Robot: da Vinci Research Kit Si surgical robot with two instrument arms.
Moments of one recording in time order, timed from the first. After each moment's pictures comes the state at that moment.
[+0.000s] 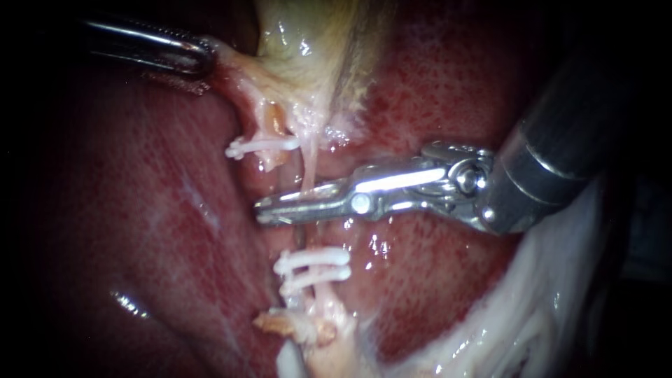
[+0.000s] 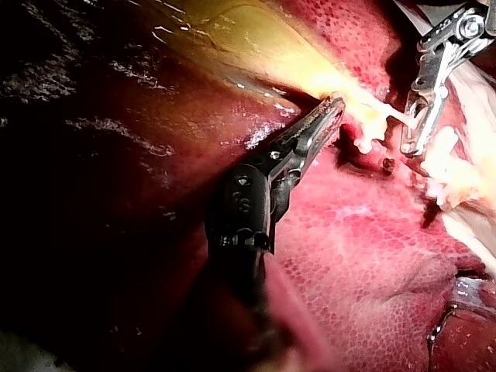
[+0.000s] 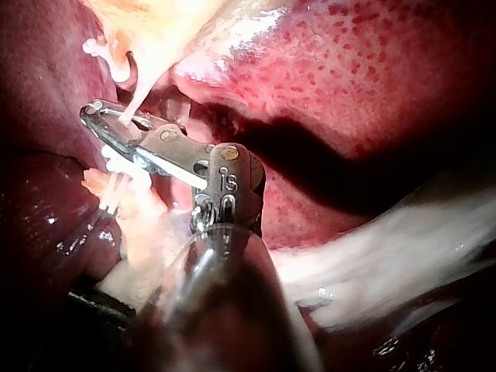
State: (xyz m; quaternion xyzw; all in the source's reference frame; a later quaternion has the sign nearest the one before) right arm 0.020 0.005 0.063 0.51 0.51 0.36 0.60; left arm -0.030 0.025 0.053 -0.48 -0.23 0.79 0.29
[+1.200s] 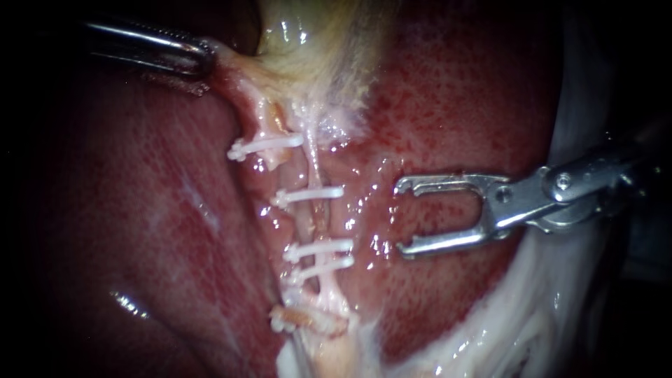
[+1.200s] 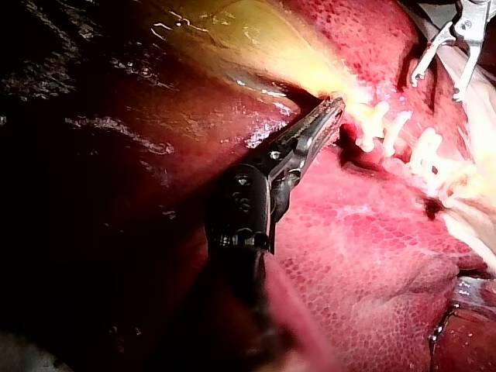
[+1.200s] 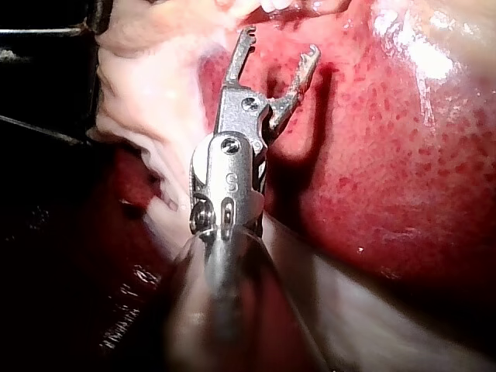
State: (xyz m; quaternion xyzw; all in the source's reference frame) right arm 0.005 0.003 0.060 0.20 0.57 0.11 0.79; left arm -0.031 0.025 0.054 -0.48 -0.23 0.79 0.29
